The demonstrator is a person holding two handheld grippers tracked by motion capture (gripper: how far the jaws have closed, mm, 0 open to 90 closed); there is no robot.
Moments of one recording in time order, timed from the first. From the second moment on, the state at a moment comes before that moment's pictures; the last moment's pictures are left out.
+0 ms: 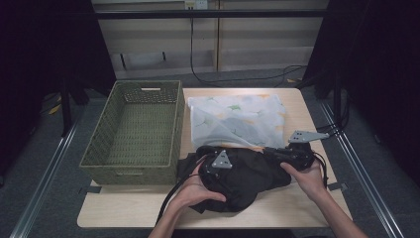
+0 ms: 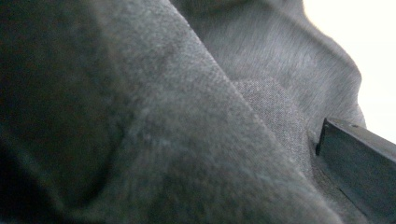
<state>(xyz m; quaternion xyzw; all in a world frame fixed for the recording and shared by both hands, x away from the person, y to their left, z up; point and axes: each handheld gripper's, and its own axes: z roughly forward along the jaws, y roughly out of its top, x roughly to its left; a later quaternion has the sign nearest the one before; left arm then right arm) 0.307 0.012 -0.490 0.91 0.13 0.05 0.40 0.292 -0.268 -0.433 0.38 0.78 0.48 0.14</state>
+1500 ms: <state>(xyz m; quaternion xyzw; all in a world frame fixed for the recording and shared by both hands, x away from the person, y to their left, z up) 0.330 0.047 -0.450 0.82 0.27 0.09 0.50 0.286 -0.269 -0.402 0.35 0.78 0.49 0.15</state>
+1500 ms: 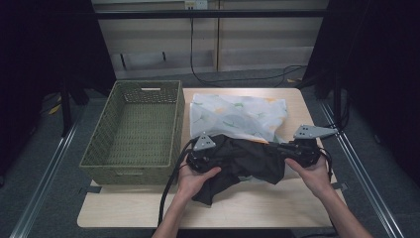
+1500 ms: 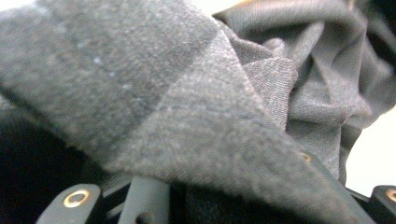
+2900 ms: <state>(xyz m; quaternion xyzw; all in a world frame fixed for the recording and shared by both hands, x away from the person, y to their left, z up) 0.346 0.008 -0.439 0.77 0.32 0.16 0.53 0.264 -0.233 -0.377 0.32 0.76 0.56 0.10</state>
